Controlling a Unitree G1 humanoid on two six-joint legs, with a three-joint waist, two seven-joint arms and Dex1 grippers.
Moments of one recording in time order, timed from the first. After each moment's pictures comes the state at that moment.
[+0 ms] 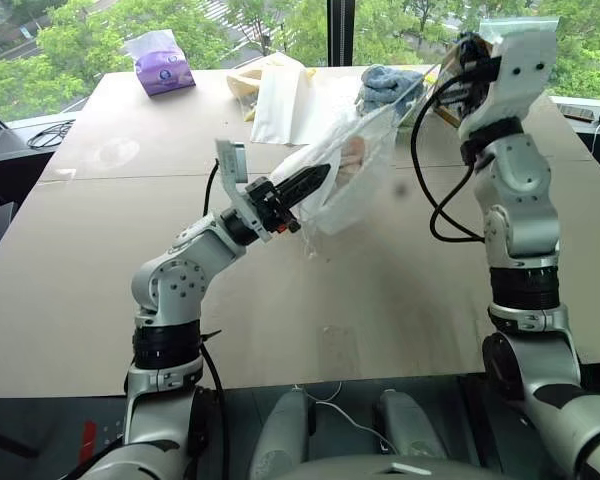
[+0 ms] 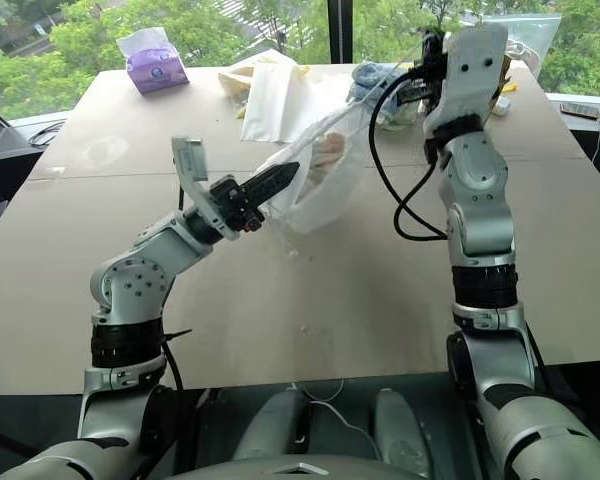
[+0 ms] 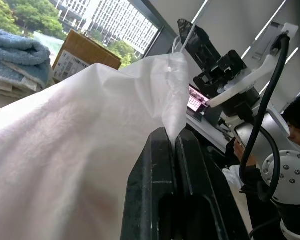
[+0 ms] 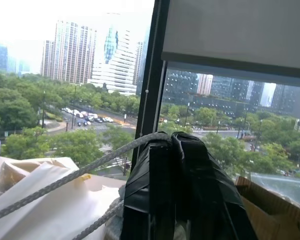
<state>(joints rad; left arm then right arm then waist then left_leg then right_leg) -0.53 0.33 0.19 -0.14 -0.91 0.73 -0.65 -0.87 -0.23 -0.08 -0.01 0.11 0.20 0.10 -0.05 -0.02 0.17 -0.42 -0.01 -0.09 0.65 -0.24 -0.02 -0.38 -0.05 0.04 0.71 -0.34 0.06</state>
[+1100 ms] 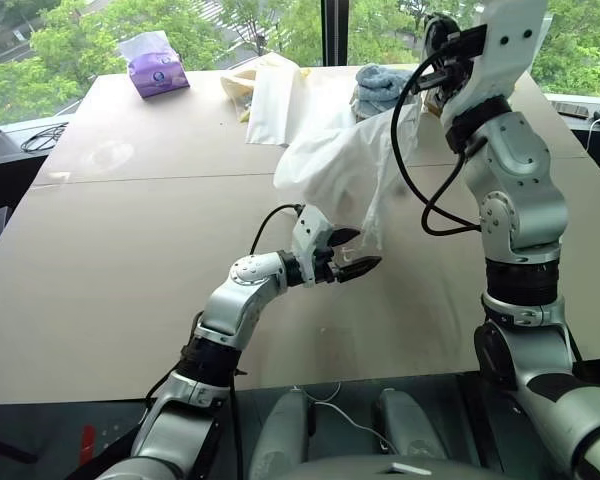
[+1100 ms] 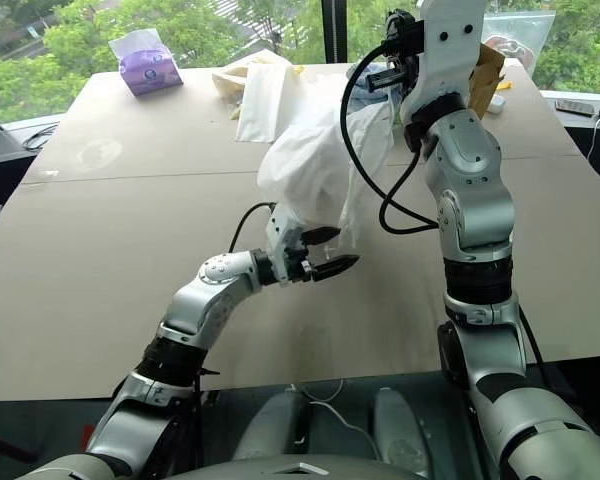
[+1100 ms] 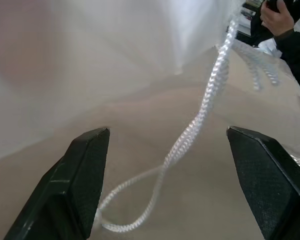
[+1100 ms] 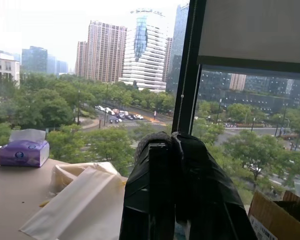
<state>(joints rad) -0.45 0.29 -0.23 0.07 -0.34 0.35 -0.81 -0.90 -0.19 -0.06 -0.11 0.16 0.41 0.15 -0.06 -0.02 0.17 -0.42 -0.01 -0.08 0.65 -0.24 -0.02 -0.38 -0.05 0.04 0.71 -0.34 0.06</state>
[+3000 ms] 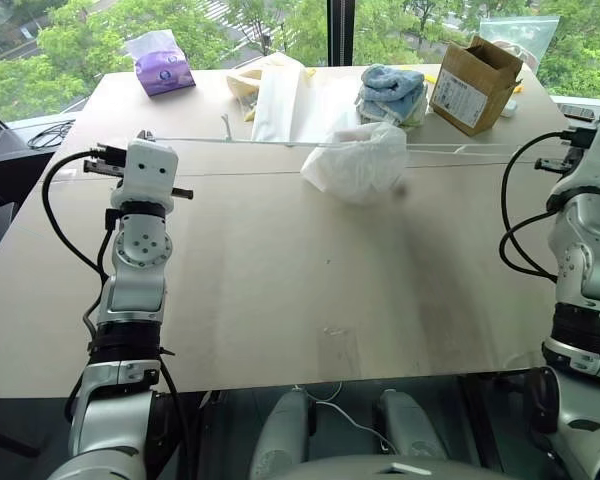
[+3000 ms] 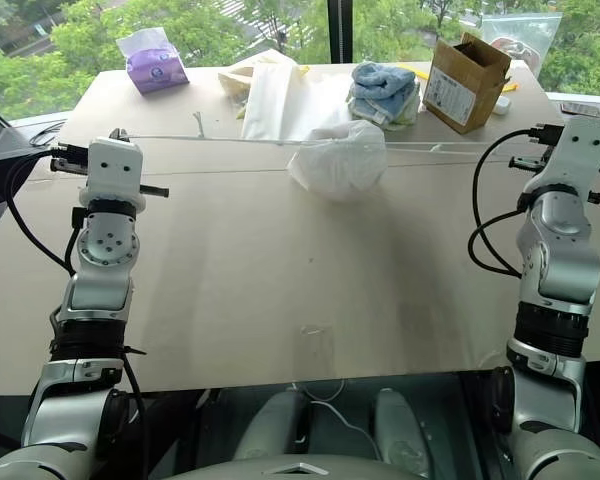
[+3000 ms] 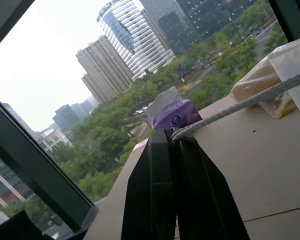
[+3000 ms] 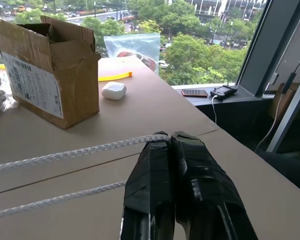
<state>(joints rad) -0.49 0.56 0.17 0.25 0.17 -0.05 0.12 -0.59 -0.37 -0.37 -0.08 0.15 0.65 -0.20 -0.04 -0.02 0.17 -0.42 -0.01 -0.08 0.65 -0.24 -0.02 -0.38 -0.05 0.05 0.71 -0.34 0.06</state>
